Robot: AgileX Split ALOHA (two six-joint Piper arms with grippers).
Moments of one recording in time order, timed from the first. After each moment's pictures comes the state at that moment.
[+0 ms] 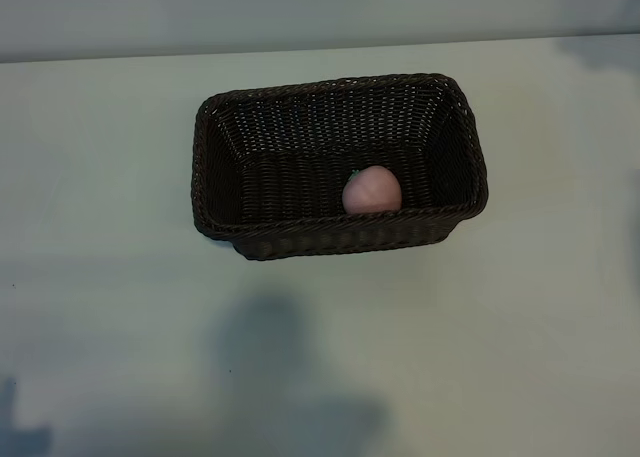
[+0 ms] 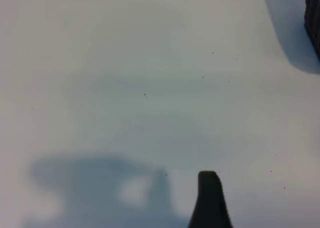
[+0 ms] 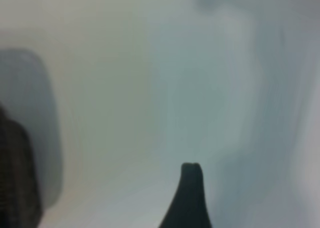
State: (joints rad) left arm 0.00 -0.01 -0.50 0.02 1.09 -0.05; right arm -0.28 1.78 -1.82 0.15 1.22 -0.08
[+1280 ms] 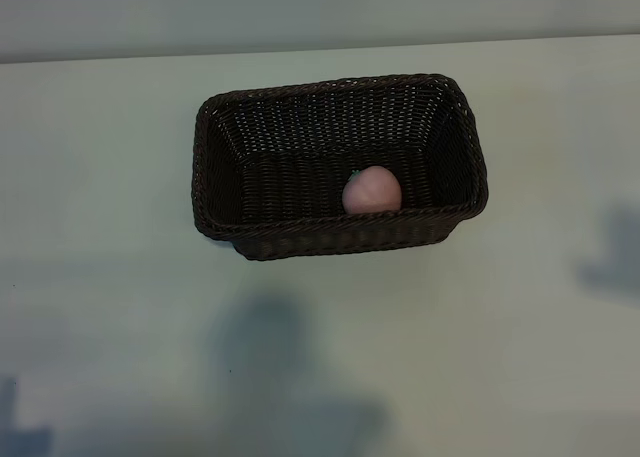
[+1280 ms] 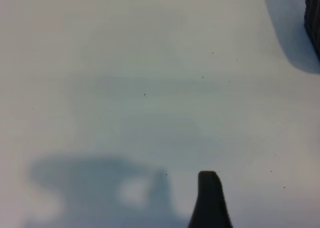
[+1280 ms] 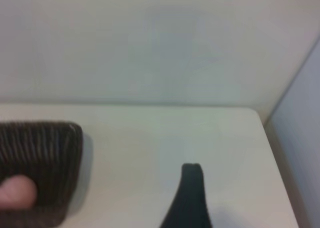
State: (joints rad) left arm 0.00 -0.01 -0.50 0.02 1.09 -0.05; right arm -0.23 0.46 -1.11 0.08 1.03 -0.09
